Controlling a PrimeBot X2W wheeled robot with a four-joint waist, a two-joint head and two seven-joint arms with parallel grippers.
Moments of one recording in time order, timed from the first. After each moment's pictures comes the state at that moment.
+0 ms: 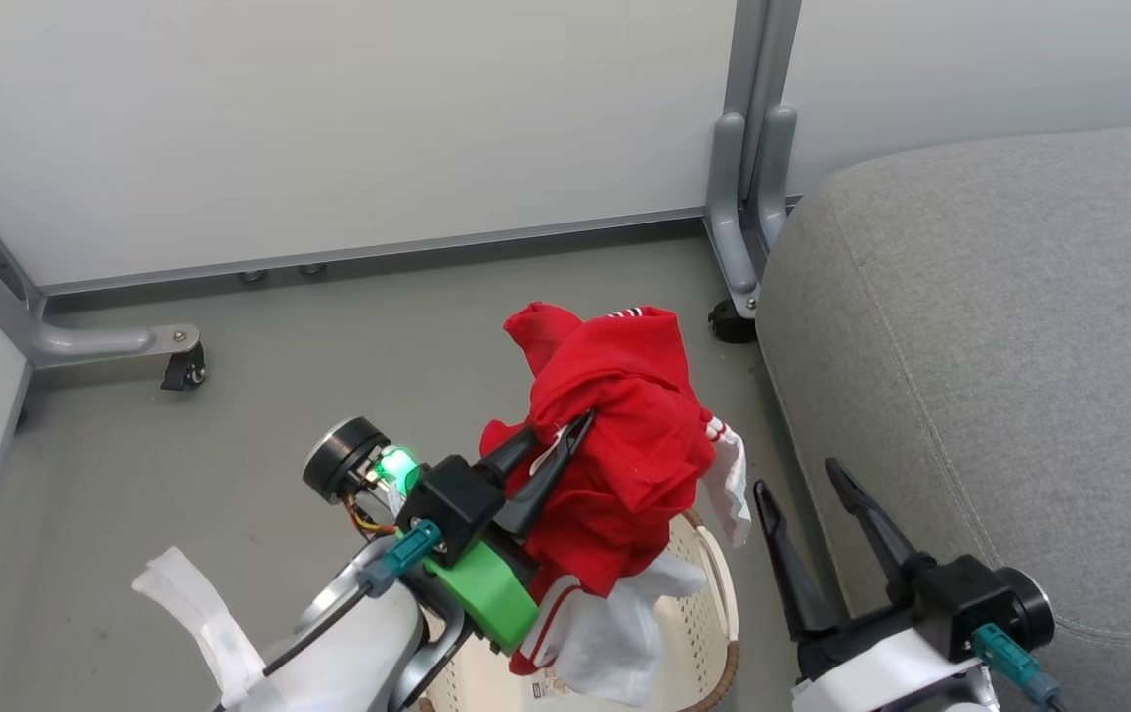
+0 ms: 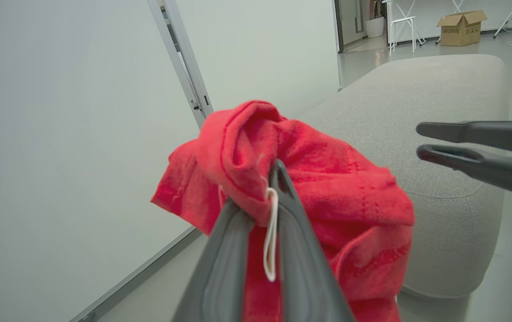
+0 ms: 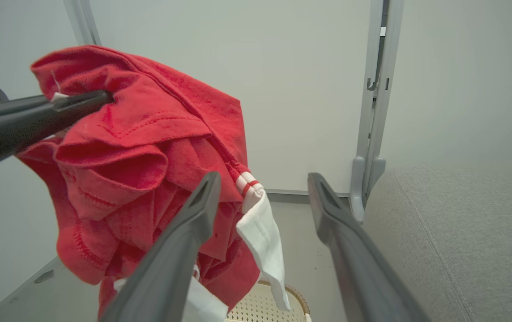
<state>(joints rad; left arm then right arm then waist) -0.45 0.24 -0.79 0.30 -0.32 -0.10 -0.26 0.05 -0.05 0.21 0.06 0.11 0.13 -0.26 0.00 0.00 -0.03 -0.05</state>
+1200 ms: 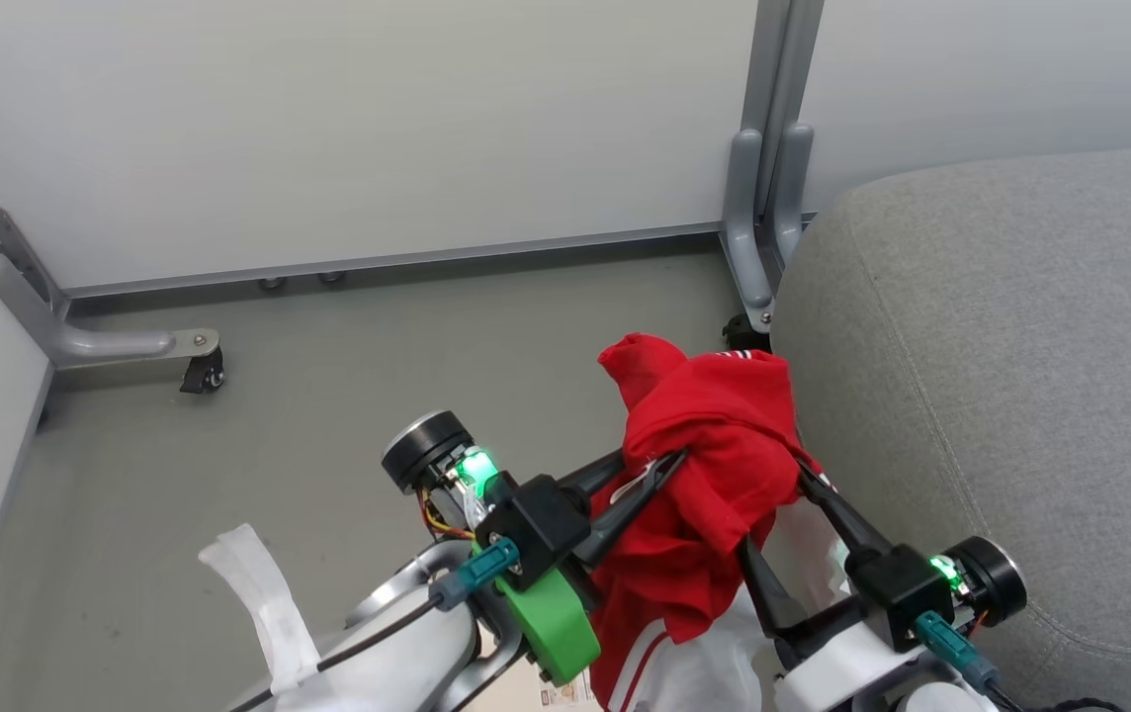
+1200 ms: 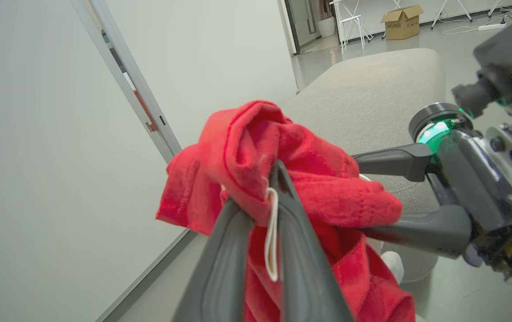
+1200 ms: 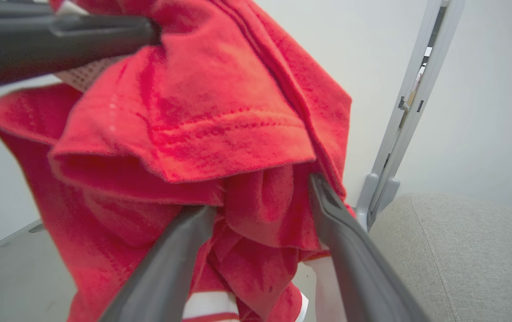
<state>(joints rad) -0.53 0.27 -0.97 0.18 -0.37 -0.11 -0.19 -0.03 -0.08 0.29 0.15 -0.01 0.13 -0.26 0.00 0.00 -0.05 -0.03</state>
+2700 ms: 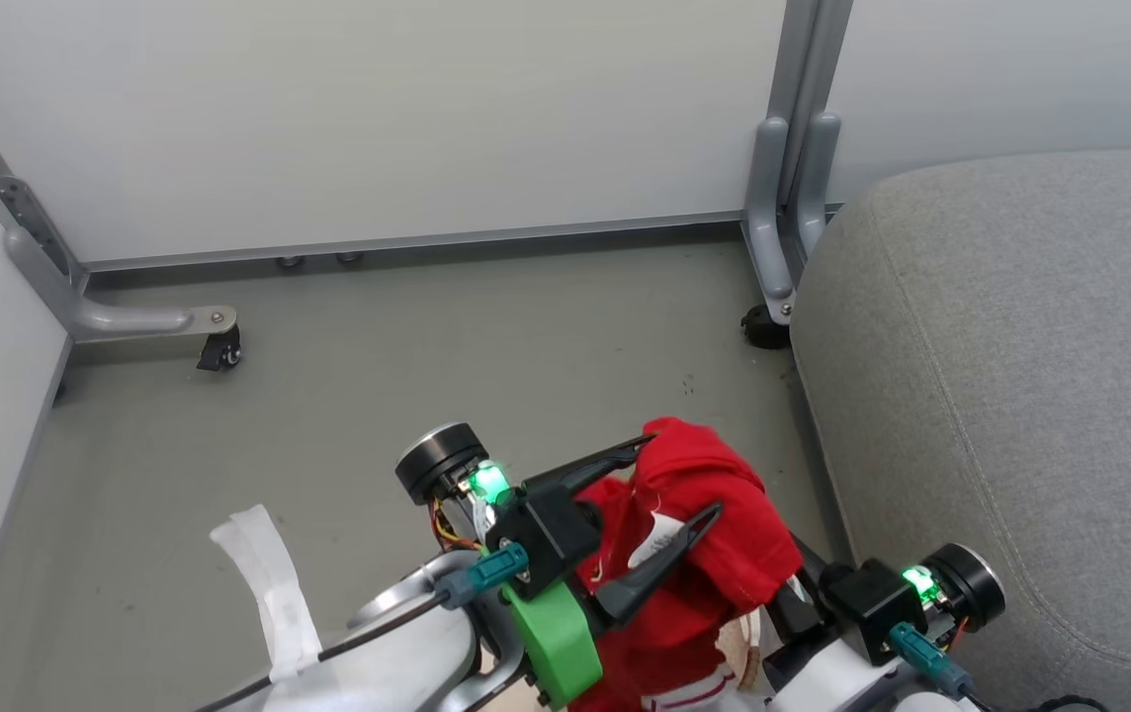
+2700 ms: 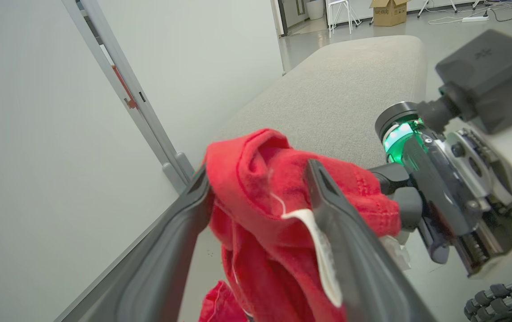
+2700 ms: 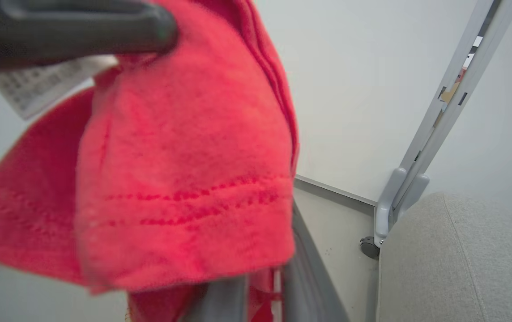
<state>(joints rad) -0.59 0.33 -1.10 0.14 -0.50 -0.09 -0.15 -0.04 -0.12 0.36 0.19 -0.01 0.13 -0.26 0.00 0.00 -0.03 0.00</state>
